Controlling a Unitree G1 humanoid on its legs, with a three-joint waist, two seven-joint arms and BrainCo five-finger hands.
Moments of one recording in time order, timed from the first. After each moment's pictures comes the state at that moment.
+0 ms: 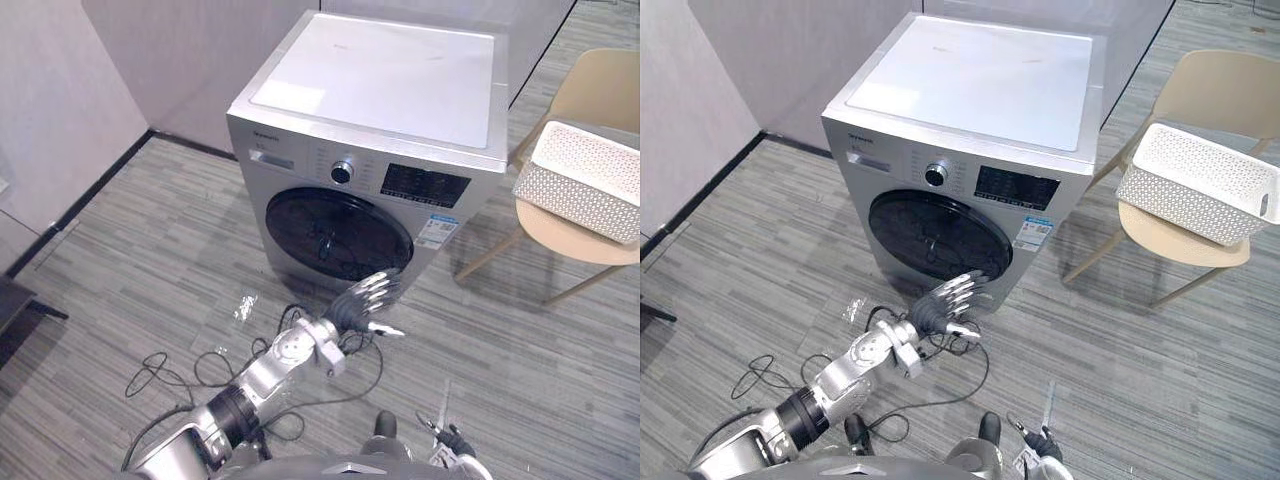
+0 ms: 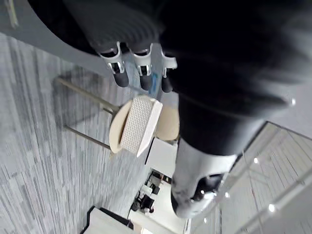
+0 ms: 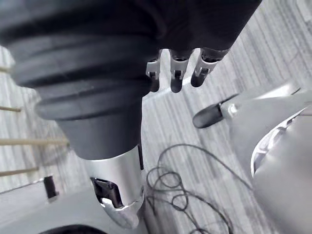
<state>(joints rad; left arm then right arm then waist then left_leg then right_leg) -0.27 0.10 -0.78 0.38 -0.57 -0.16 -0.14 0.11 -0.11 -0.37 1.00 0.46 -0.08 -0.03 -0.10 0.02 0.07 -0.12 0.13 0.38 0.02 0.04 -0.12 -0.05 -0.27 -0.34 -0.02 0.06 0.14</state>
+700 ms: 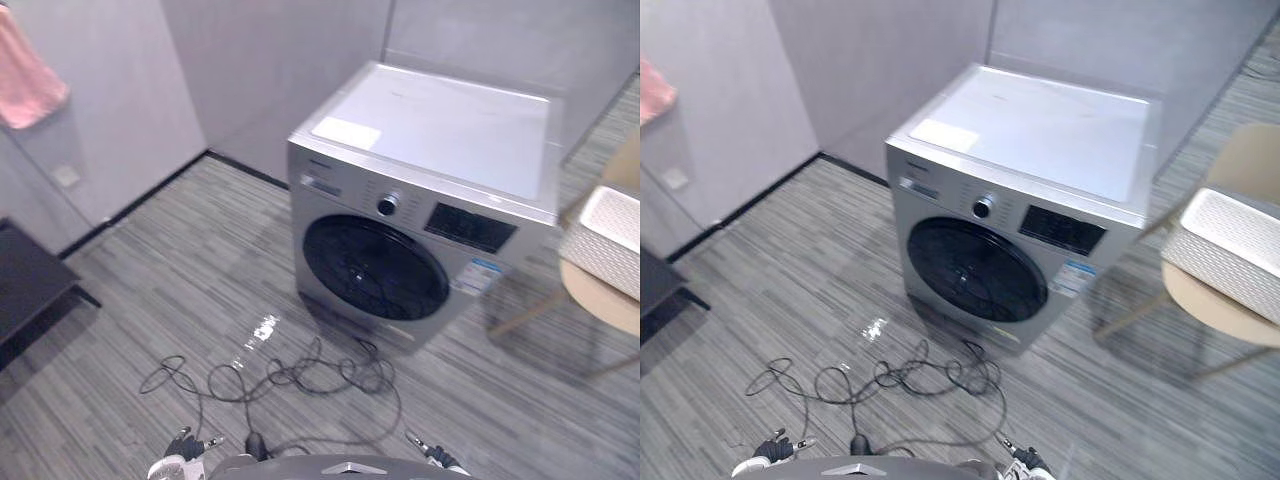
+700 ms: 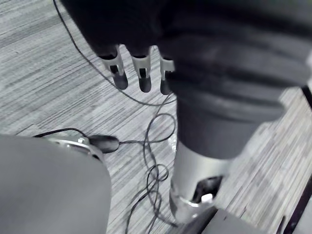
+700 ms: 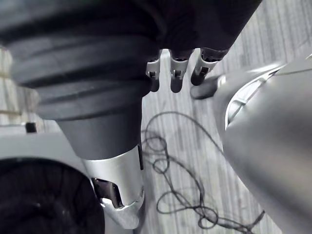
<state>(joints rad) 0.08 0.13 0.12 1.19 -0.21 -0.07 0.01 0.07 -0.09 -0.41 1.13 0.38 -0.04 -0.02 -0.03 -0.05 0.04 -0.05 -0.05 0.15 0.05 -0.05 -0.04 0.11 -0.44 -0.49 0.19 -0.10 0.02</state>
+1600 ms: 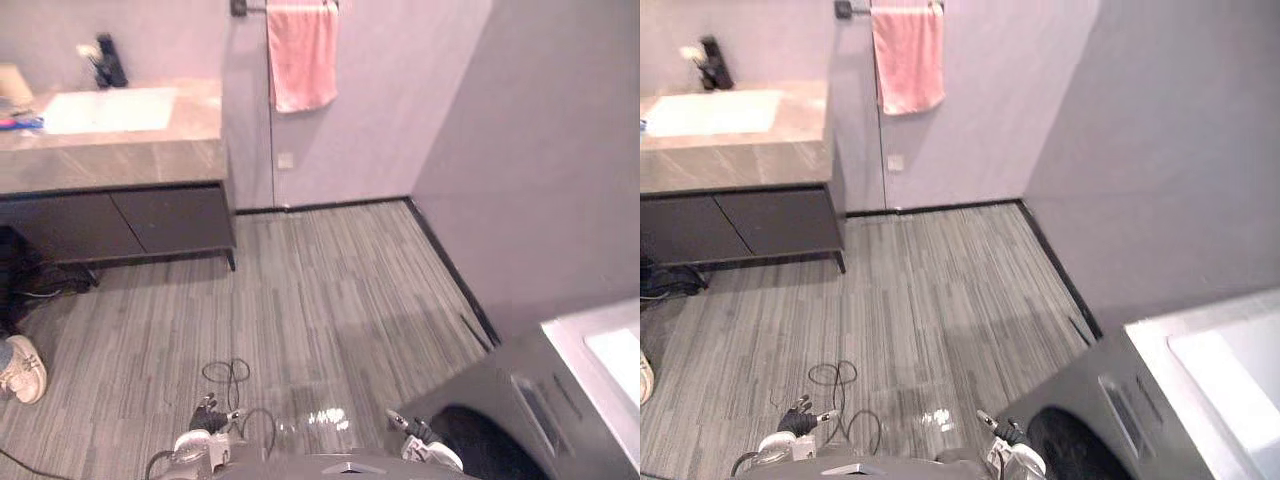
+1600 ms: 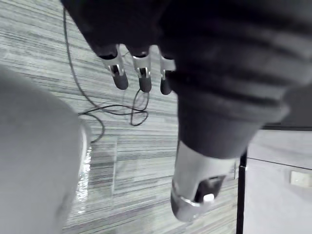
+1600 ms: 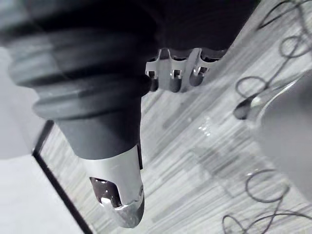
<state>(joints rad) 0.06 0.04 0.16 1.03 -0.06 -0.08 0.05 -0.02 -0.07 -0.33 1.12 0.37 -0.05 -0.01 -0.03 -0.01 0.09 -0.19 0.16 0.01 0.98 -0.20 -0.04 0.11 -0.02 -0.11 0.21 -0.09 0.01</state>
